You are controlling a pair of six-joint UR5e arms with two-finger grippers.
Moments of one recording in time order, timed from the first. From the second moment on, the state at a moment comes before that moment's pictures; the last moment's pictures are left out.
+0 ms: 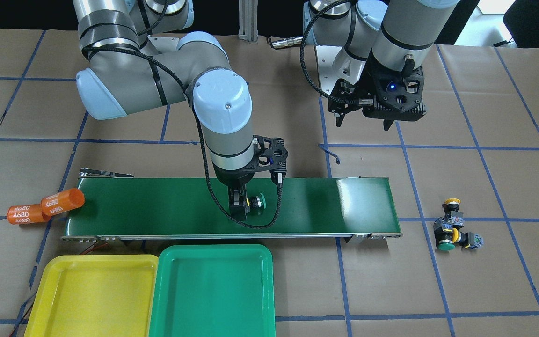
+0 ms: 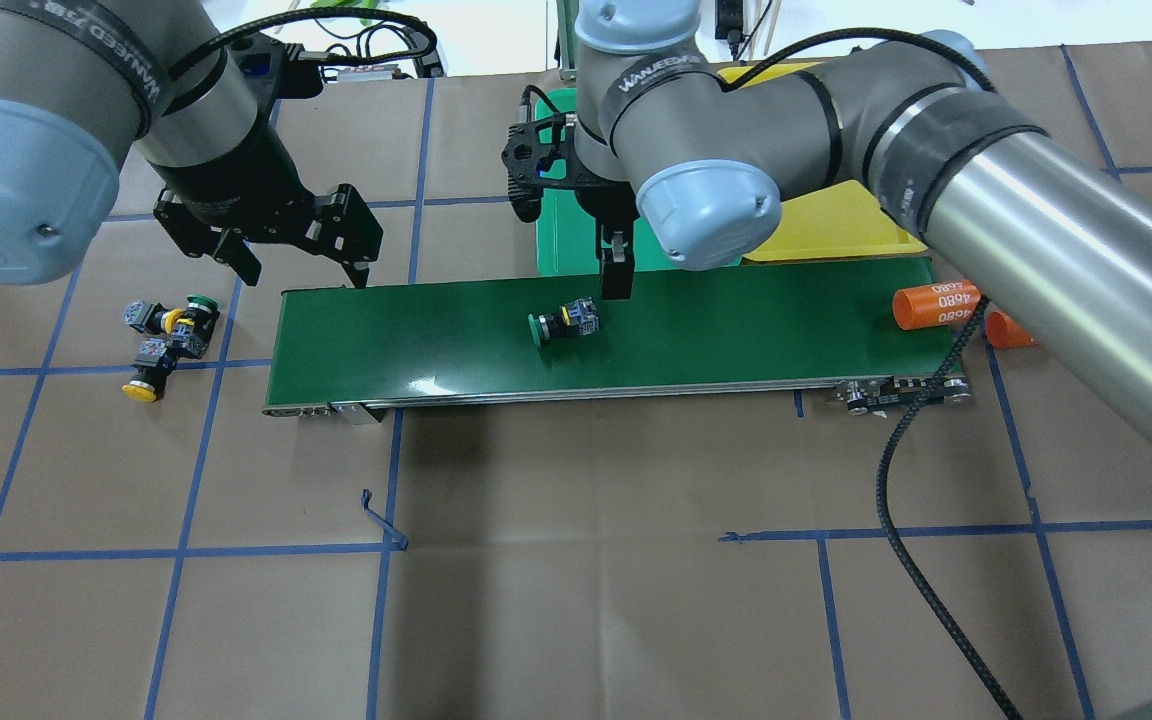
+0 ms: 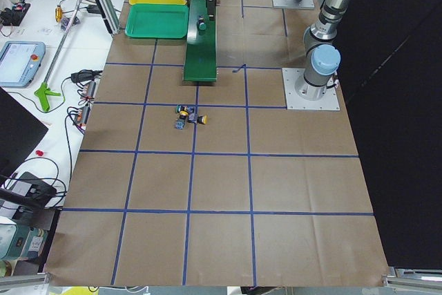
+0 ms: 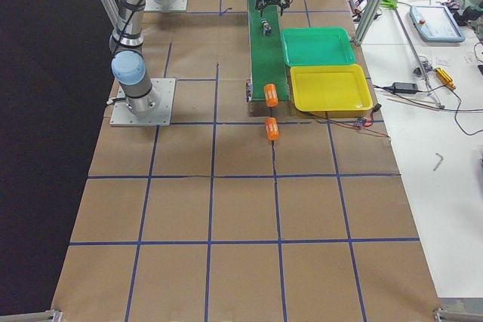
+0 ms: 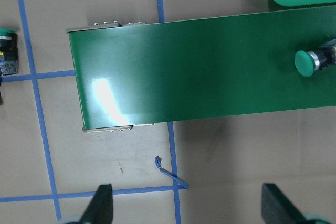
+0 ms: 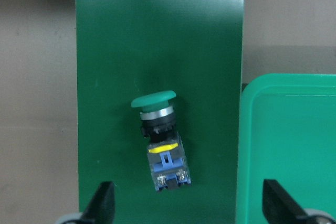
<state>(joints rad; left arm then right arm) -1.61 -1.57 -1.62 -1.55 1.58 0.04 1.93 -1.13 1.50 -1.96 -1.52 -1.26</state>
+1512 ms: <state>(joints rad) -1.61 -1.57 -1.62 -1.55 1.57 0.04 1.79 -1.21 1.64 -2.09 -1.73 -1.50</state>
